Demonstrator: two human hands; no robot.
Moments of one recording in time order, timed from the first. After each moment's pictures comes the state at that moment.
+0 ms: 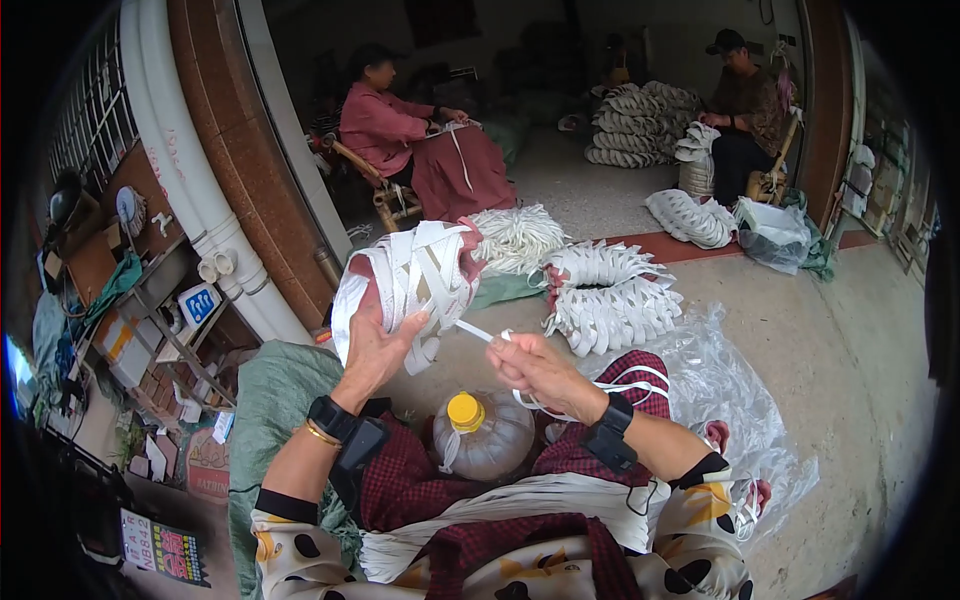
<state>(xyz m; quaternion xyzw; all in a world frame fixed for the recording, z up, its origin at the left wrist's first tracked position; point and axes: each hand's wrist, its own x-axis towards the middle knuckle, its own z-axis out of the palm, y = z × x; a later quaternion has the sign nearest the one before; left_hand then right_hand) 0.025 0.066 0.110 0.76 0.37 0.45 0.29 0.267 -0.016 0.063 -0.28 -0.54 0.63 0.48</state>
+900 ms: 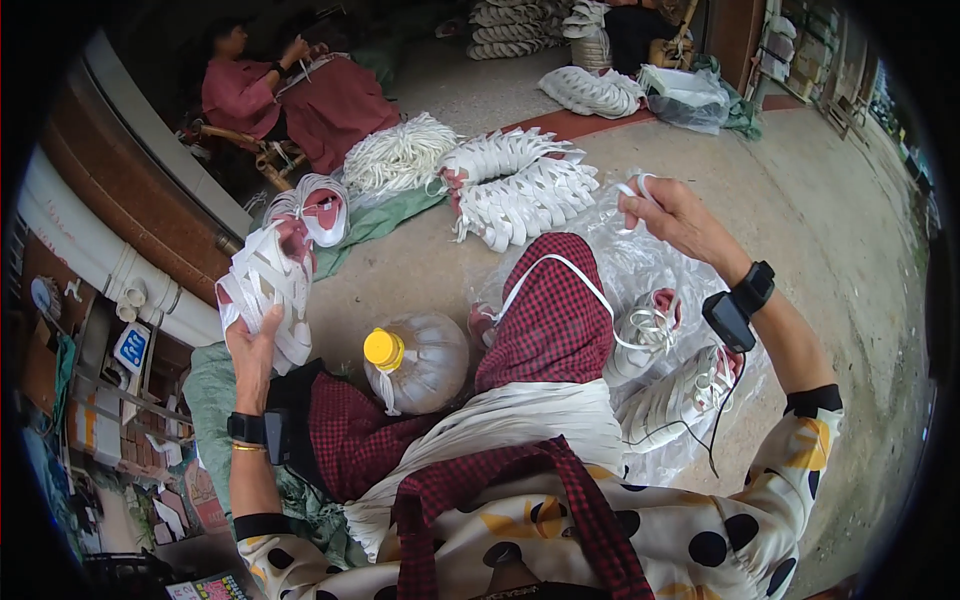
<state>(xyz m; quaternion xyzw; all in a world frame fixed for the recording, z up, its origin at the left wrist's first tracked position) -0.047 0.087 0.072 0.69 0.48 0.43 0.33 0.468 -0.157 0.102 -0.66 -0.64 0.13 0.38</state>
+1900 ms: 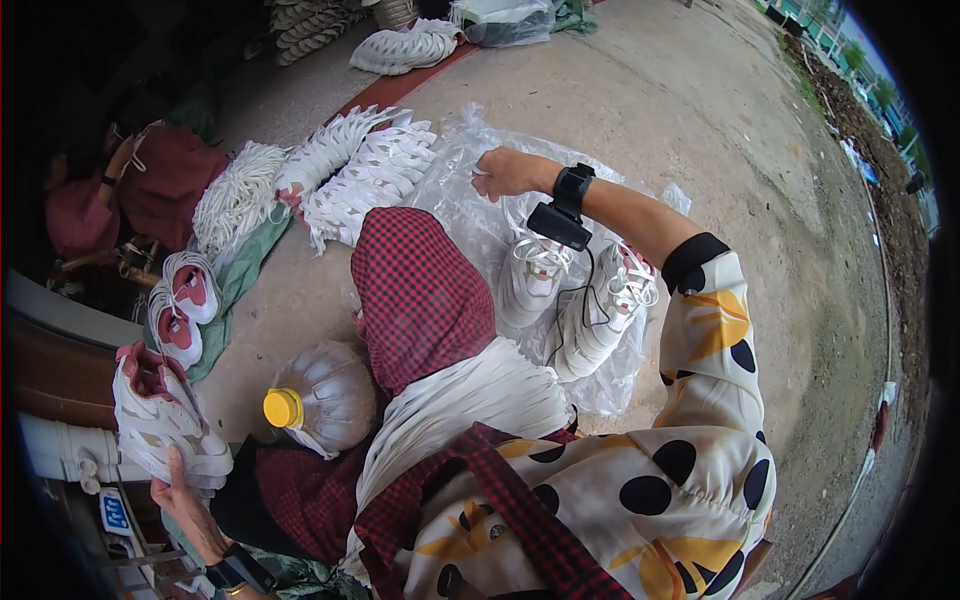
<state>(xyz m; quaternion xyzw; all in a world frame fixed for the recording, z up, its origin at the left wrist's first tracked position) -0.078 0.077 0.078 0.66 0.49 0.42 0.37 0.543 -0.139 -0.013 -0.78 -0.57 0.17 0.17</state>
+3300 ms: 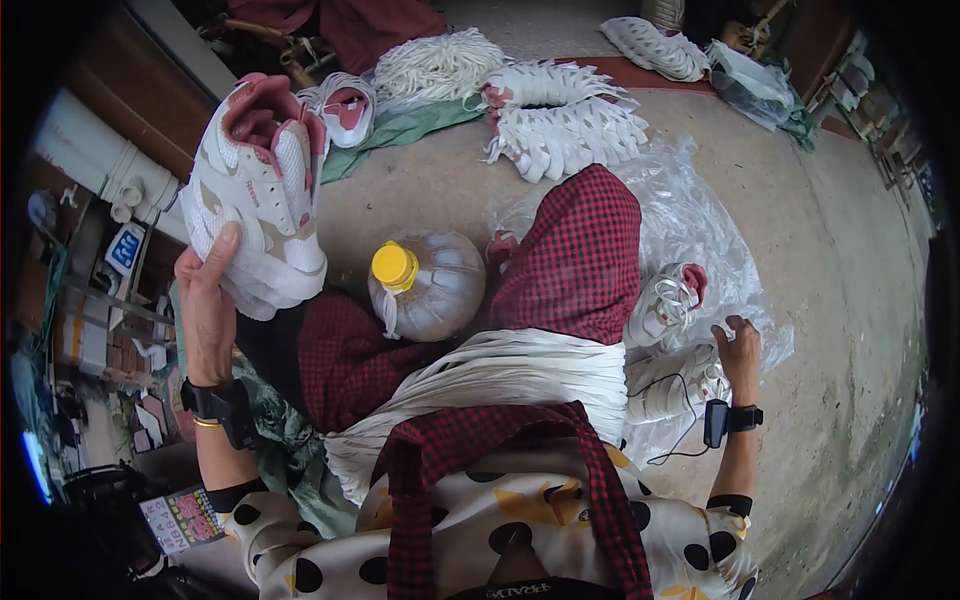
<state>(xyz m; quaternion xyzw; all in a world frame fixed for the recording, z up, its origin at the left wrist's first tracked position) -0.054 0.040 0.112 0.63 0.40 0.45 0.48 0.487 -0.333 -0.088 -0.88 -0.42 -0.05 0.20</state>
